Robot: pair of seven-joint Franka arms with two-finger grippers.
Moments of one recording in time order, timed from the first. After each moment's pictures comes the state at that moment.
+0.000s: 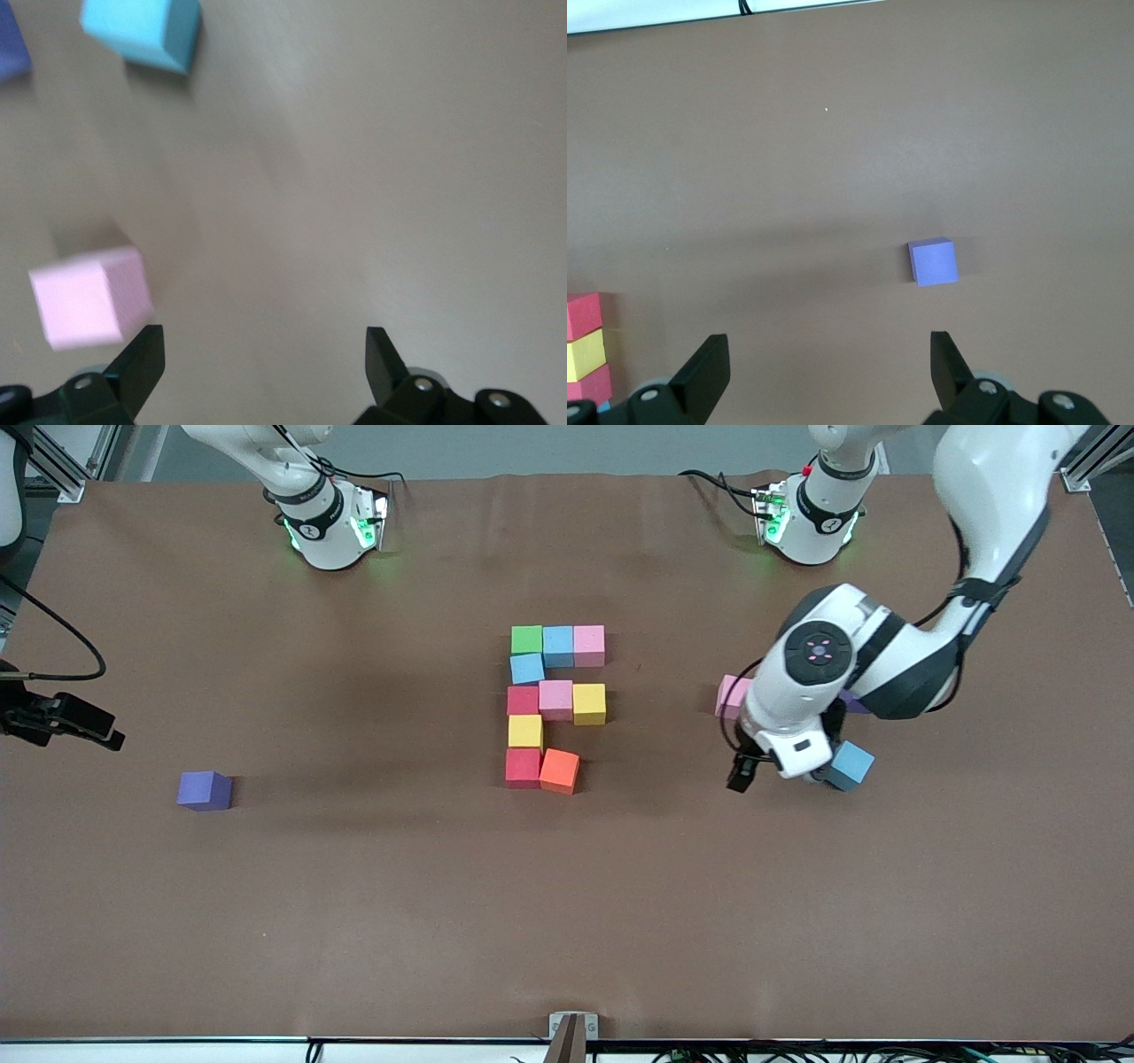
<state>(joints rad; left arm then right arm) 0.54 0.52 -1.06 -1.92 0.57 2.07 -1.91 -0.03 0.15 -0.08 -1.50 0.05 1.72 -0.02</state>
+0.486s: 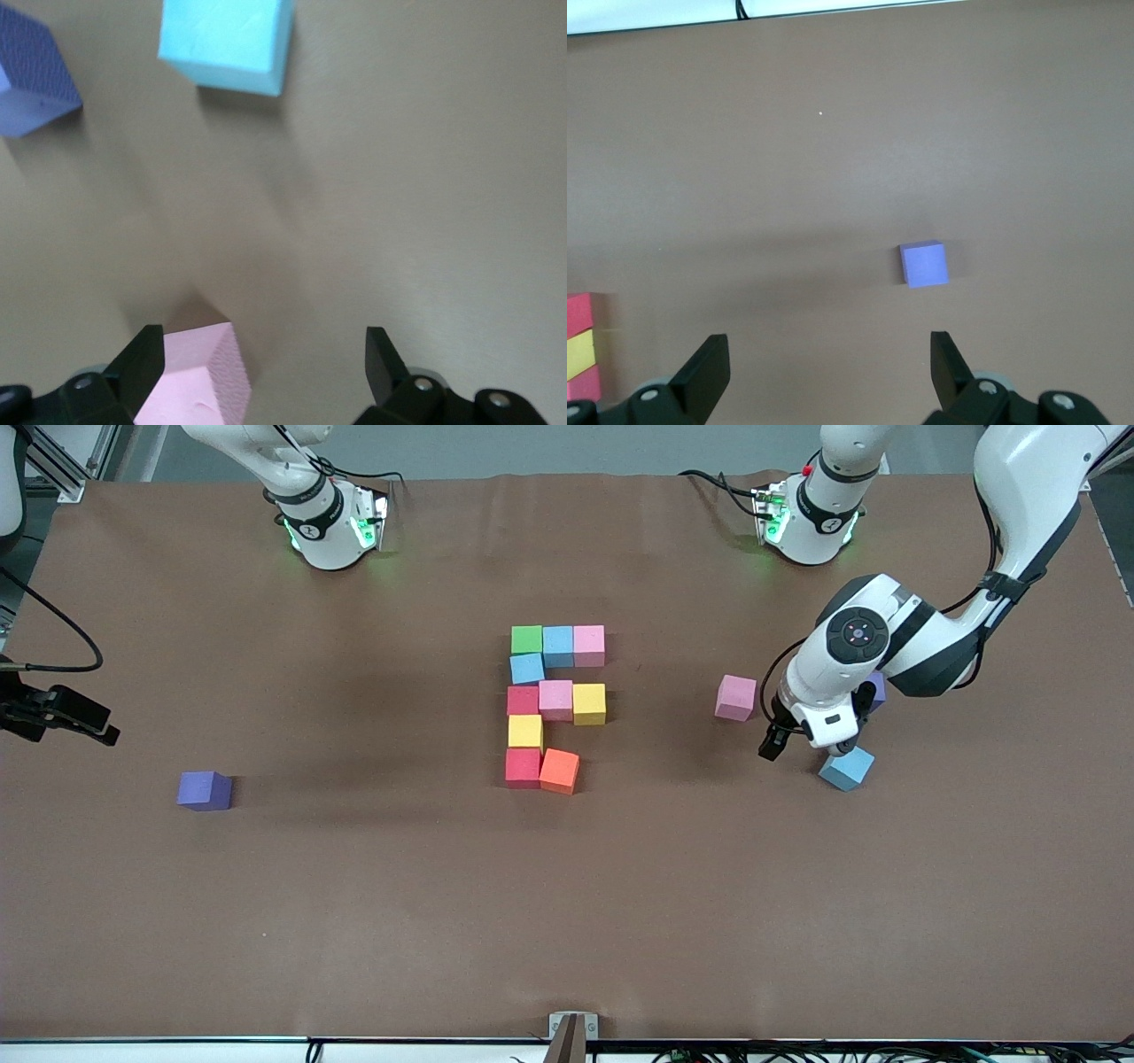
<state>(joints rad) 0.85 0.52 -1.20 -2.26 0.66 2.28 -1.92 -0.03 0.13 -0.08 -1.51 0.02 1.73 -0.03</state>
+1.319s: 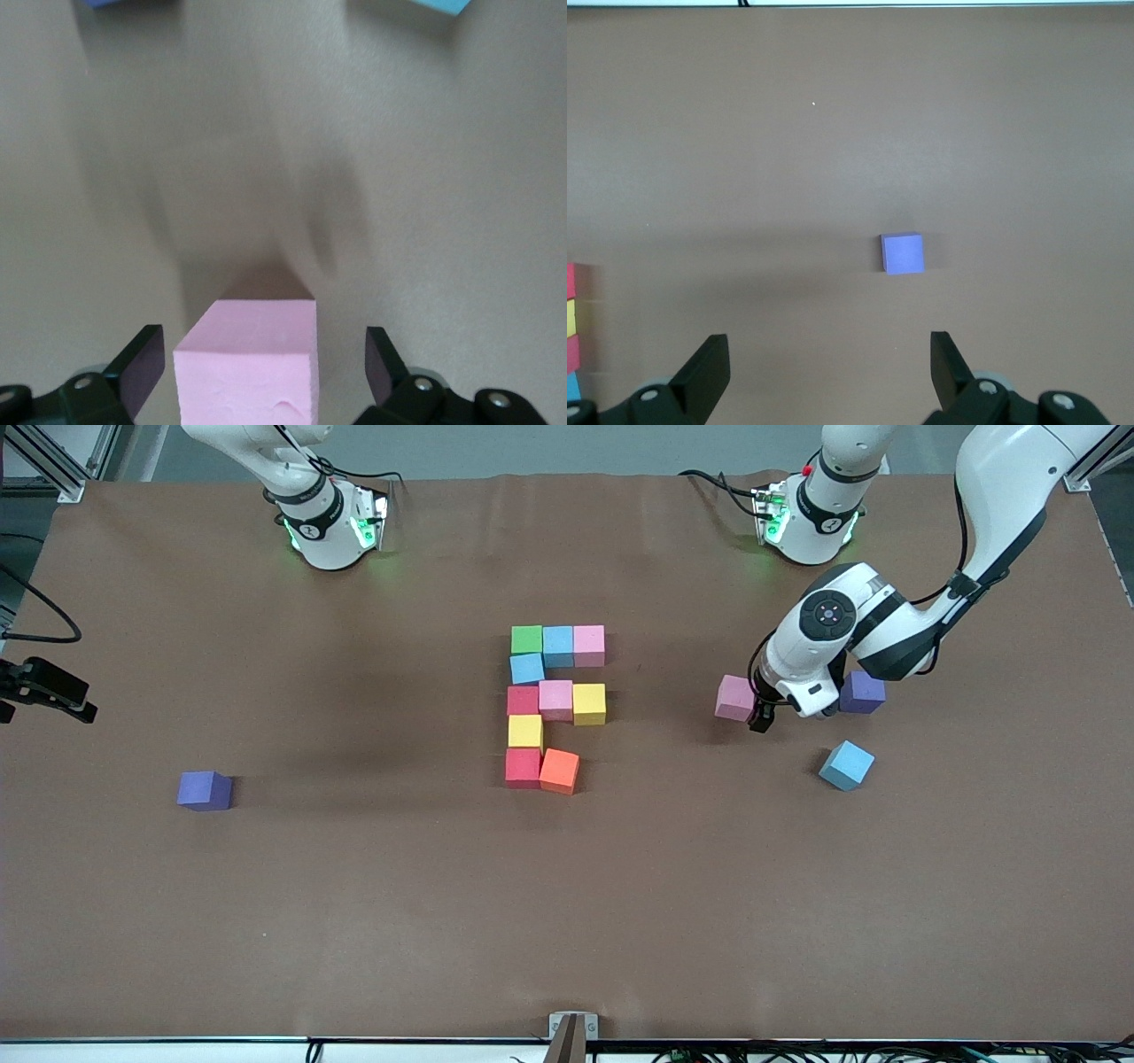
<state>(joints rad) 0.86 0.52 -1.21 -2.43 0.73 2.38 -2.22 -0.03 0.10 -0.08 -1.47 -0.01 1.65 -0.07</state>
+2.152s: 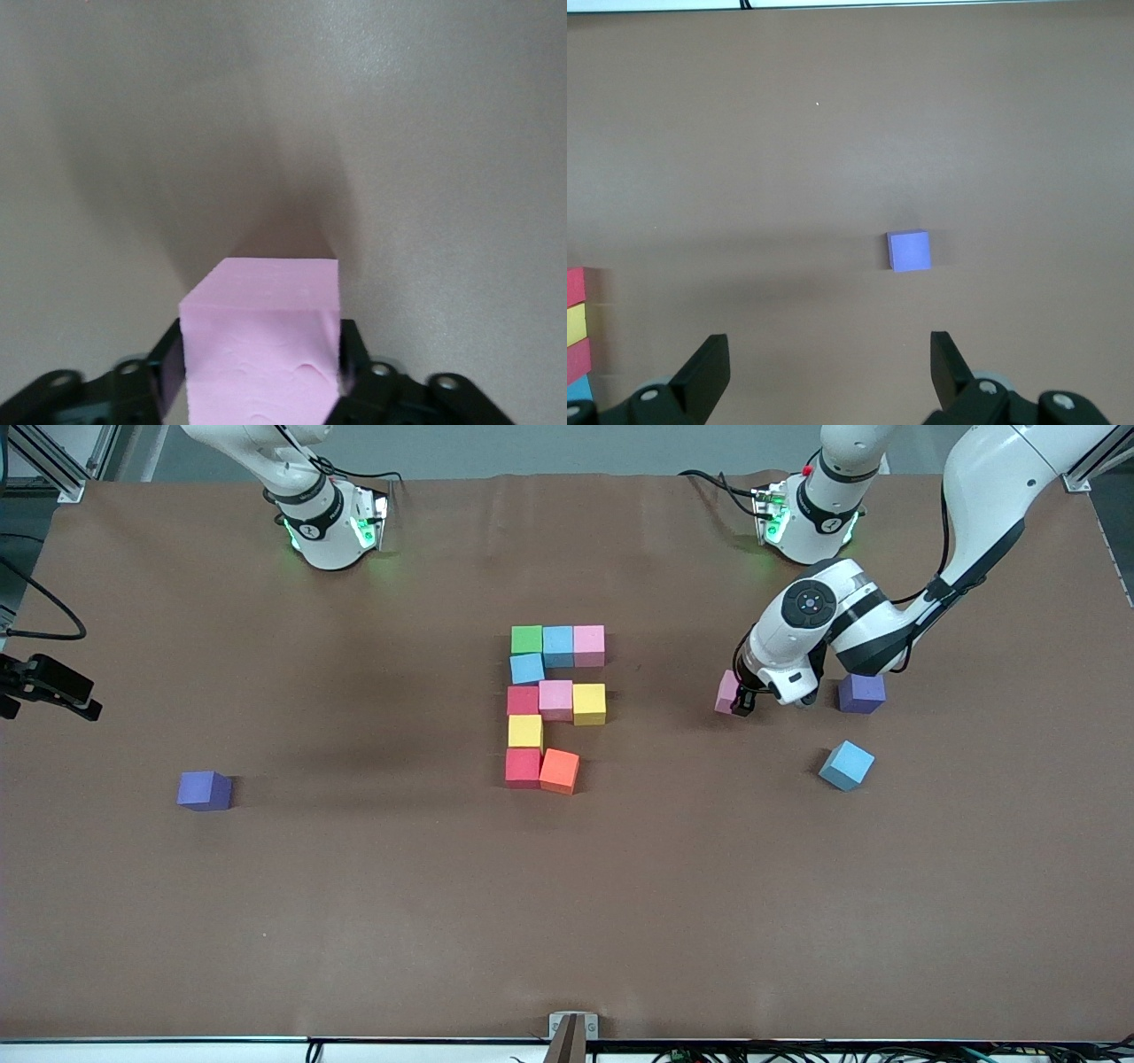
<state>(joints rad) 0.84 0.56 -1.21 -2.47 0.78 2.42 -2.27 -0.02 0.10 -0.07 -1.47 -0.01 1.65 -0.05</state>
